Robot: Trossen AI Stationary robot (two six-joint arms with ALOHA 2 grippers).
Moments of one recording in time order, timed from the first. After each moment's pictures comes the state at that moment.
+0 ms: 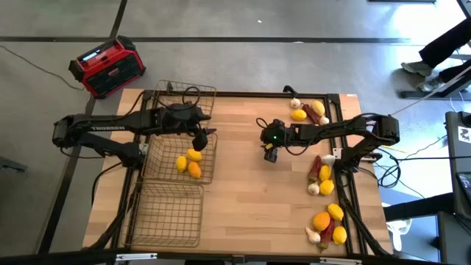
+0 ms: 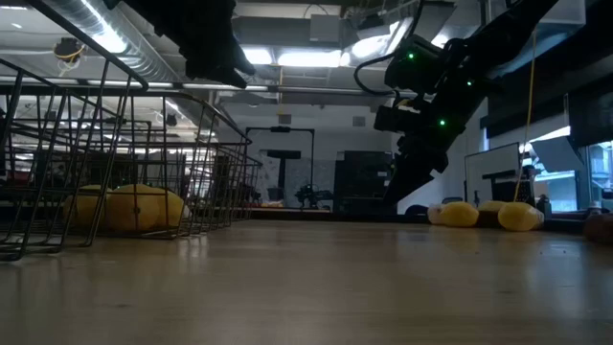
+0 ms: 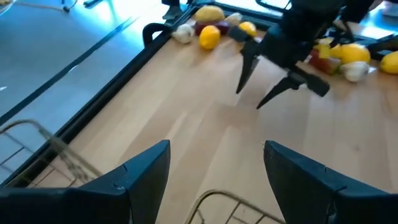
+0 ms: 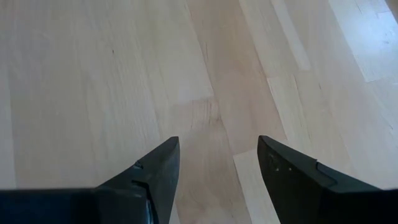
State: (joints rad) left arm 0.19 1.11 0.87 -0.31 -0.21 -0.15; right arm -0.19 1.56 0.76 -0.12 0.14 -0.03
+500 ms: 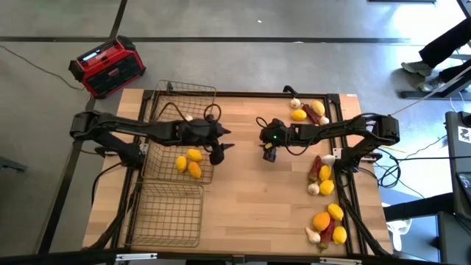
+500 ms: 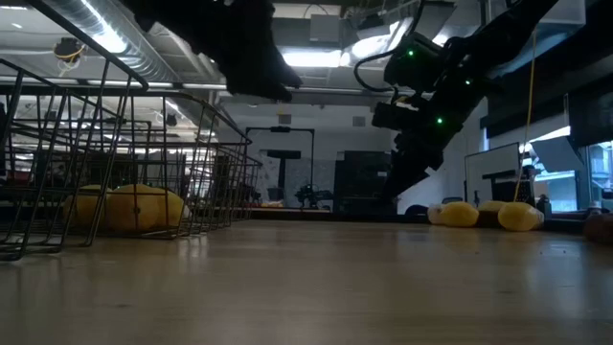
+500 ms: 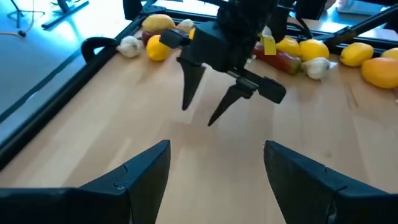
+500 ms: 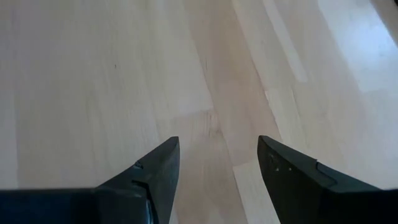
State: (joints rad) left arm 0.06 1.38 0.87 0.00 -0.21 -0.13; right arm -0.19 1.56 0.76 -0.09 0.14 -0.03
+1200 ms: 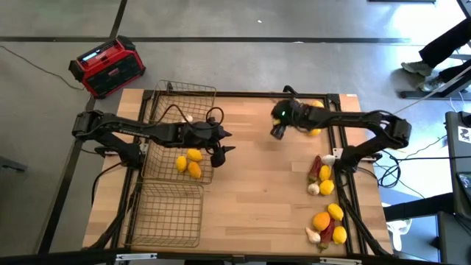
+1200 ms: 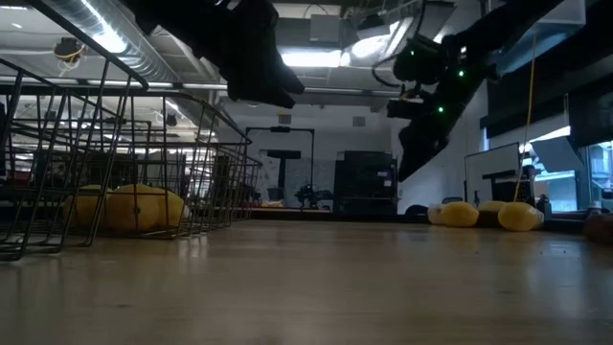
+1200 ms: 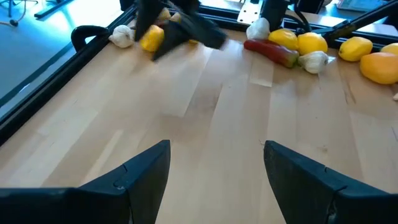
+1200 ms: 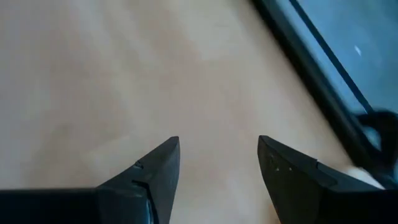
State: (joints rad) left arm 0.04 1.41 0.87 0.00 -0.21 -0.16; right arm -0.44 1.43 0.84 -0.33 0.26 -0.05
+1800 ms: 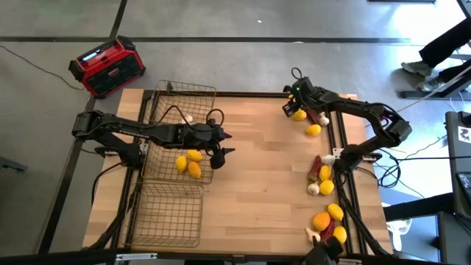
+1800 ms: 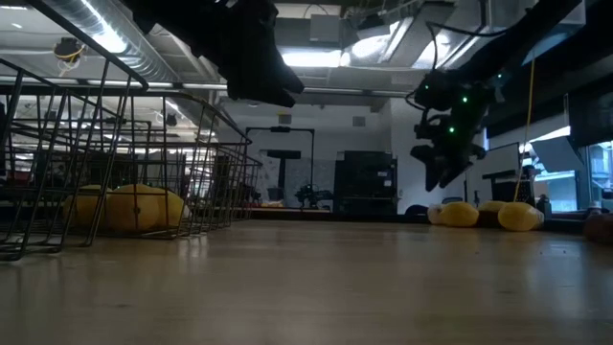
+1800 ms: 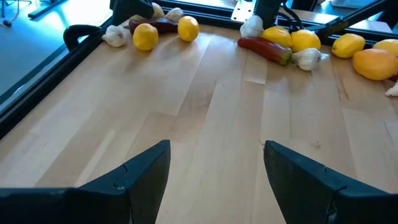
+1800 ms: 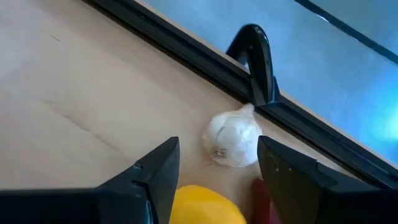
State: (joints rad) left arm 0.03 1.41 0.87 0.00 -0.21 -0.16; right arm -0.83 1.47 0.84 -0.33 0.22 0.06
